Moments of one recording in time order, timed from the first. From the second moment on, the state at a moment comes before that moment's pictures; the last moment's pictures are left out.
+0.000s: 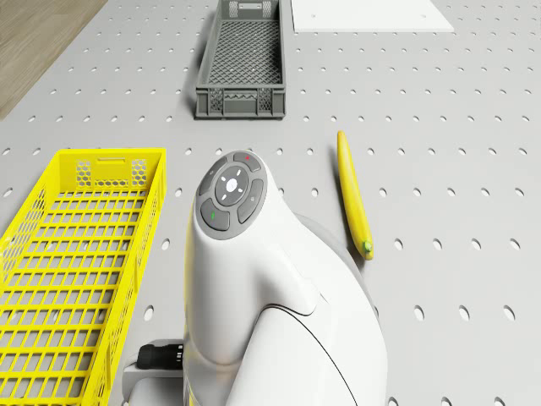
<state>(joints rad) -1.43 -1.46 1.24 -2.69 -1.91 1.61 1.79</state>
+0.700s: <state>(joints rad) -1.43 -1.47 1.24 -2.69 -1.91 1.62 1.79</state>
